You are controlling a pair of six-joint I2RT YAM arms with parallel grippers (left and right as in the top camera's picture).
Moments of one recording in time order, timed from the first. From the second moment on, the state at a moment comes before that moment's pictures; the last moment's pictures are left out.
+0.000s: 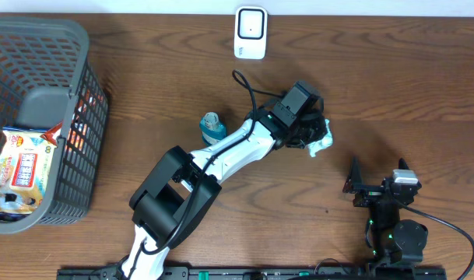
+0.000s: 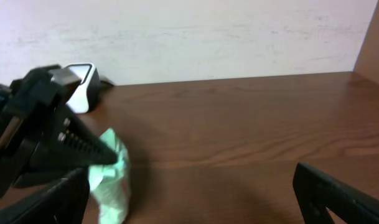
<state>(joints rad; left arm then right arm) -0.79 2.08 1.48 -0.18 0.39 -1.09 -0.04 0.01 0.01 -0.07 0.00 0.06</state>
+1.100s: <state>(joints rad) -0.79 1.83 1.47 -0.71 -0.03 -0.97 -0.04 0.01 0.01 -0.07 0.00 0.06</state>
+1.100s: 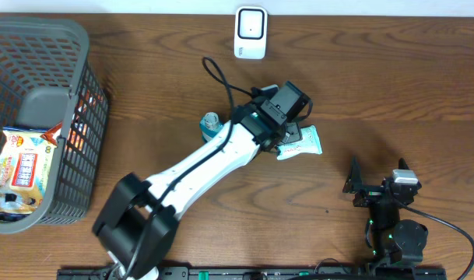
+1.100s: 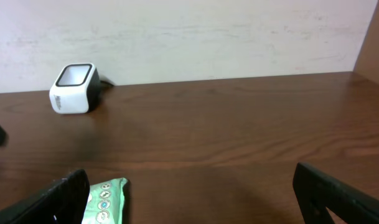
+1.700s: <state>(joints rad) -0.25 1.34 1.80 -1.05 -0.40 -0.72 -0.04 0.01 0.01 -0.07 0.00 0.06</state>
